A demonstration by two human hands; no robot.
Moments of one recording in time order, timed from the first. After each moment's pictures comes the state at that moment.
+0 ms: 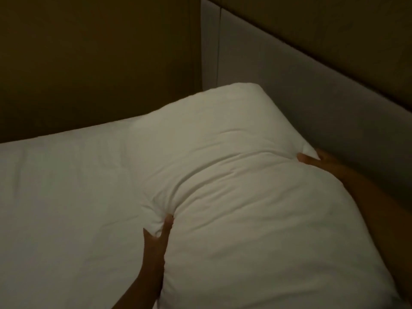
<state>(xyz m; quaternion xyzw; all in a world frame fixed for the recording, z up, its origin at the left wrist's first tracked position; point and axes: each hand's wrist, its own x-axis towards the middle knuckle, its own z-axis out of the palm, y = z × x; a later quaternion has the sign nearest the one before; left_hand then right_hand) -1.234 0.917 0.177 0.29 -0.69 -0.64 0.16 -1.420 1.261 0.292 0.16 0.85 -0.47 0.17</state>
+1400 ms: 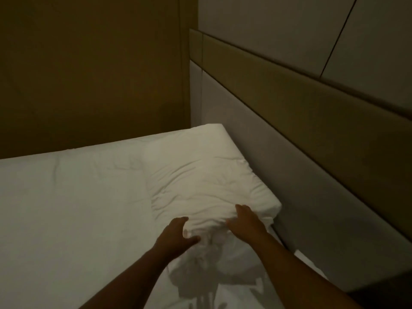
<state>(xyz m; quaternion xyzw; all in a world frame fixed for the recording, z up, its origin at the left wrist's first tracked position) -1.047 1.005 0.323 0.09 -0.93 -0.31 -0.17 -1.118 1.231 0.316 0.01 0.96 -0.20 0.20</state>
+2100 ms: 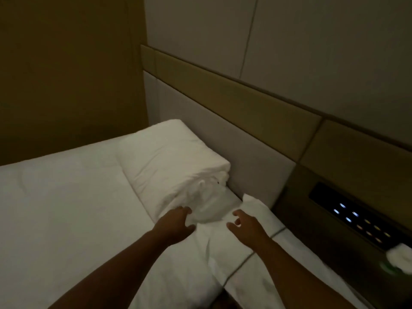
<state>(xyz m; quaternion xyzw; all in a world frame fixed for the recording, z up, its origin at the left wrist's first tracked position) -0.829 1.013 0.416 -0.15 -0.95 -0.22 -0.13 -0.782 1.252 0.415 0.12 0.93 -0.32 0.12</state>
